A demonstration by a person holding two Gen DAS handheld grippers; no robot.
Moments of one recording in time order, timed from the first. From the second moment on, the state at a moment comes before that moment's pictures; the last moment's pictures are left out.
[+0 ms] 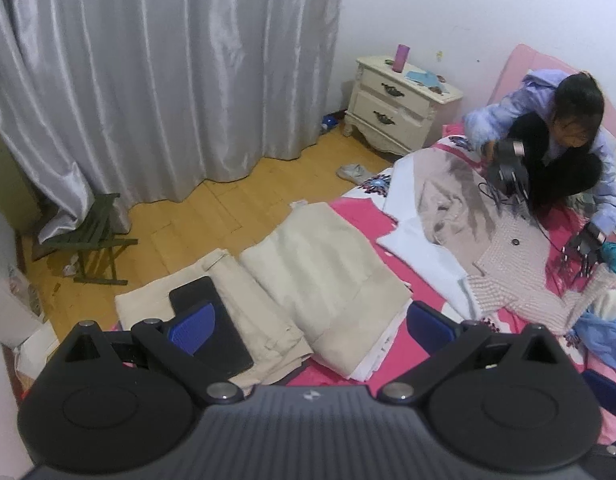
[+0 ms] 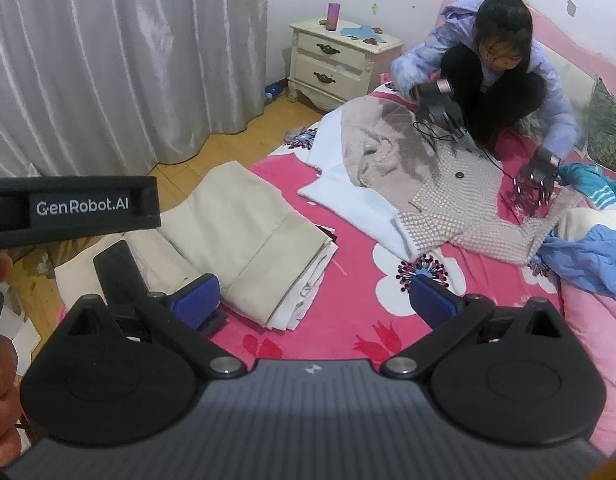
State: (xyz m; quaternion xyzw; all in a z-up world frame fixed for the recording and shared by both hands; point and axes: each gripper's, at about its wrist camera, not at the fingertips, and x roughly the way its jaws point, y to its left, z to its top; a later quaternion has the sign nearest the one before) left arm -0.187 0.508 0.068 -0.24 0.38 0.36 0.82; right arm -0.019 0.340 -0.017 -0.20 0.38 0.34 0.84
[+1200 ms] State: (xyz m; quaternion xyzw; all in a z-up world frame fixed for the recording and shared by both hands) left arm -0.179 0.514 0.065 -0.26 0.39 0.36 0.81; right arm -0.019 0.361 -0.024 -0.24 0.37 0.35 0.83
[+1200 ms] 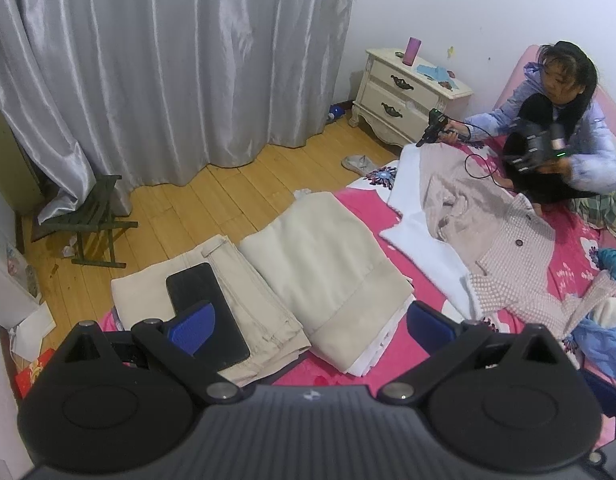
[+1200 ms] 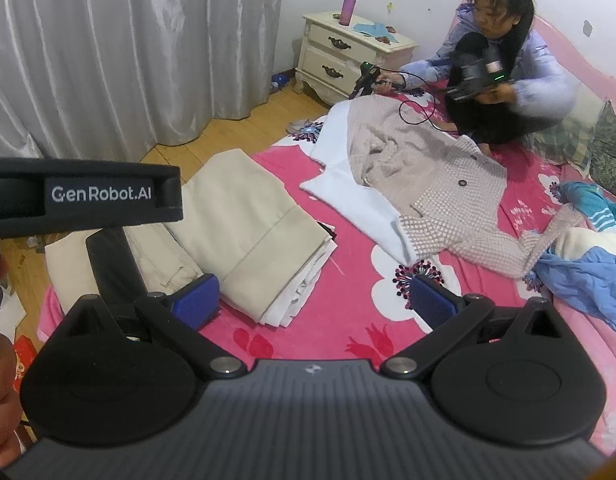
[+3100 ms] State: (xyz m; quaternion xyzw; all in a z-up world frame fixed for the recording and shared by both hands) left arm -0.180 0.518 0.059 -0.27 0.39 0.38 0.80; right arm -0.020 0.372 -0.032 -0.27 0.37 0.35 0.82
